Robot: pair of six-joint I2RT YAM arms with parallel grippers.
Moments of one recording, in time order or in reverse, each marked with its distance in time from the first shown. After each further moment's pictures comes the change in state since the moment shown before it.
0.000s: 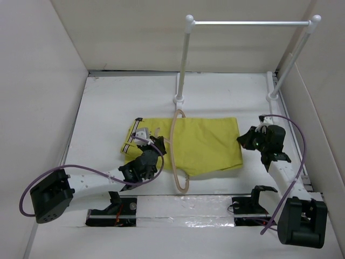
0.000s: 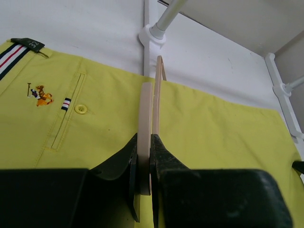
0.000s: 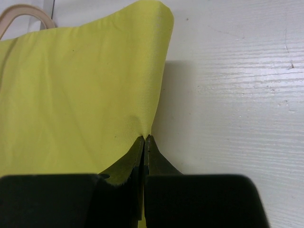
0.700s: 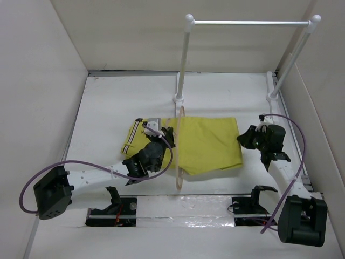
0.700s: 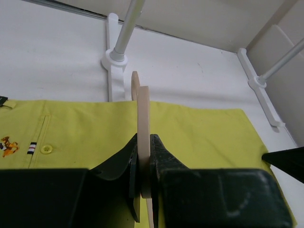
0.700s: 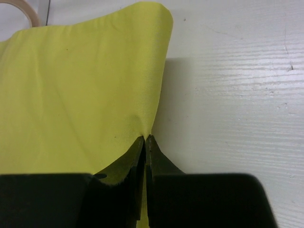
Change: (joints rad) left arm -0.027 0.055 0.186 0.013 0.069 0.234; right arm -0.001 0.041 0.000 0.033 0.001 0.004
